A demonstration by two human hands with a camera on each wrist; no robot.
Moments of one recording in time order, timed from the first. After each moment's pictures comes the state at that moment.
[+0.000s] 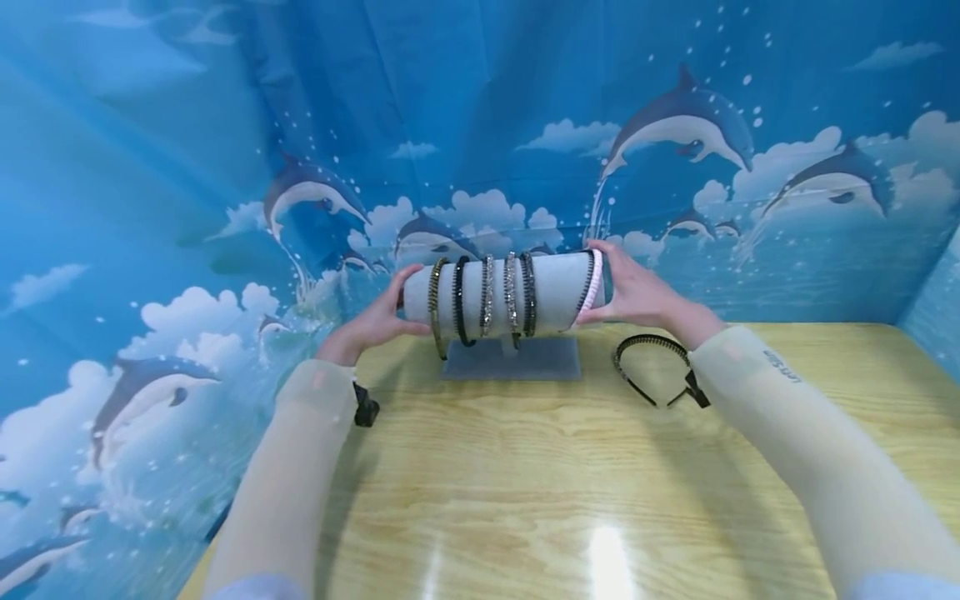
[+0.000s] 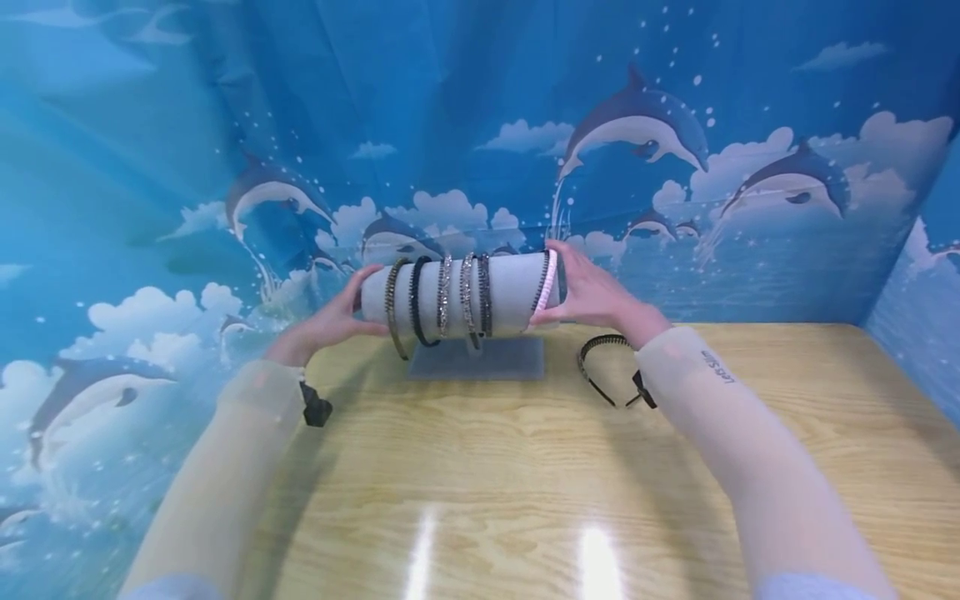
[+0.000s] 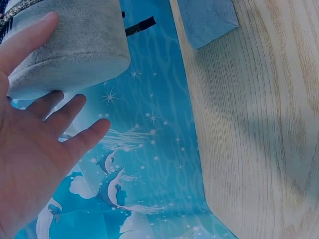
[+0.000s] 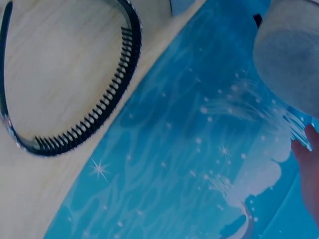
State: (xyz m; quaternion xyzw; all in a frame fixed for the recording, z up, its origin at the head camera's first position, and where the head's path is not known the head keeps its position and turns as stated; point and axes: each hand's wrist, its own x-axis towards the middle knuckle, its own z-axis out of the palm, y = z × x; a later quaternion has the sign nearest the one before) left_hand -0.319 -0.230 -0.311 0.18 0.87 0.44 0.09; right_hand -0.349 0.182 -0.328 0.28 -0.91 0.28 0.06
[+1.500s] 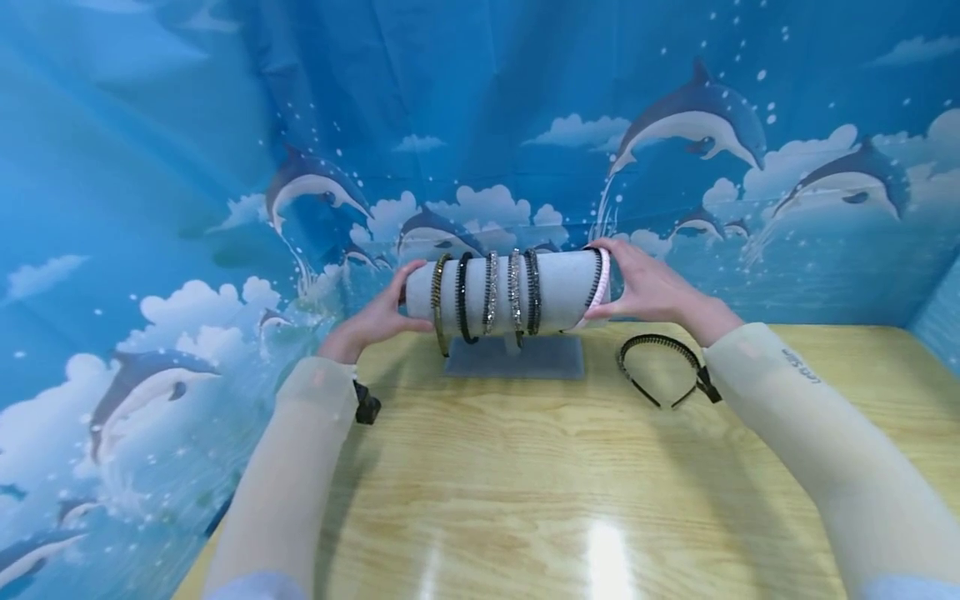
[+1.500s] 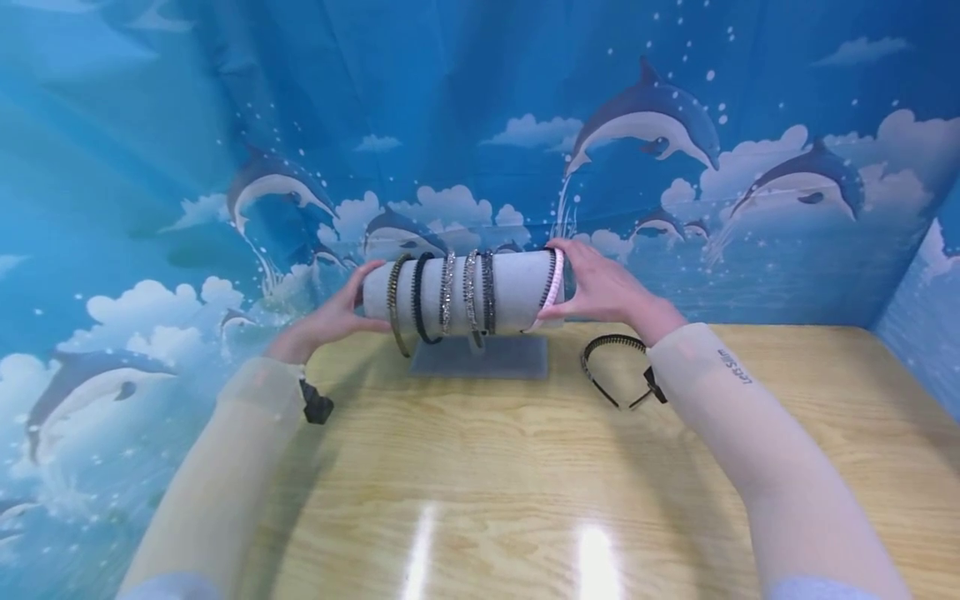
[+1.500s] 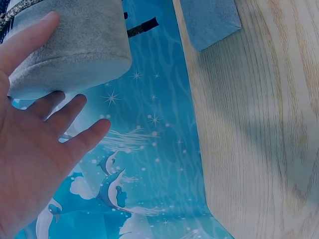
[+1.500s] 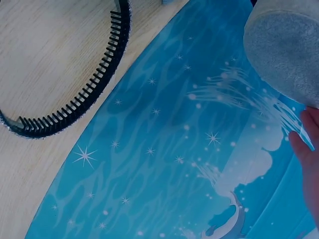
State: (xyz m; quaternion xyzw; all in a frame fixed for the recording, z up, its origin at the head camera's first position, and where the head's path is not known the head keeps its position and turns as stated) left_hand -0.319 -0.230 -0.311 0.18 0.87 0.45 0.08; right_hand -0.352 0.188 -0.316 0.30 -0.92 0.23 0.08
